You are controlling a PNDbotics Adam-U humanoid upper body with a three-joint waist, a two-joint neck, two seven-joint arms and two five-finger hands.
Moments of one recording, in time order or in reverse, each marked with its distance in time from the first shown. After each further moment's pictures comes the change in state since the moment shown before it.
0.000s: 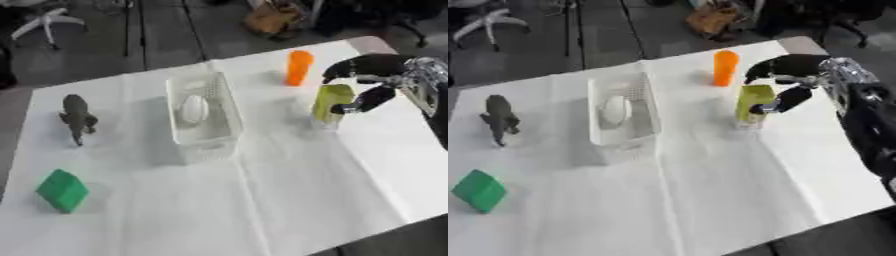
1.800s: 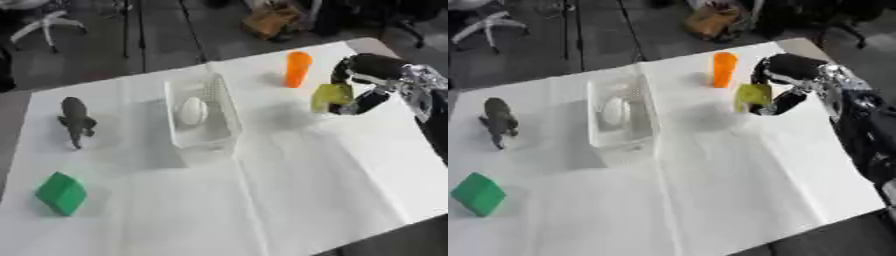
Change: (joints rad) left arm 0.000 0.000 0.000 0.000 0.004 0.001 -0.001; right arm 0.009 0.024 -0.005 -0.059 -0.123 -0.045 -0.174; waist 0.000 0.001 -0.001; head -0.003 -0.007
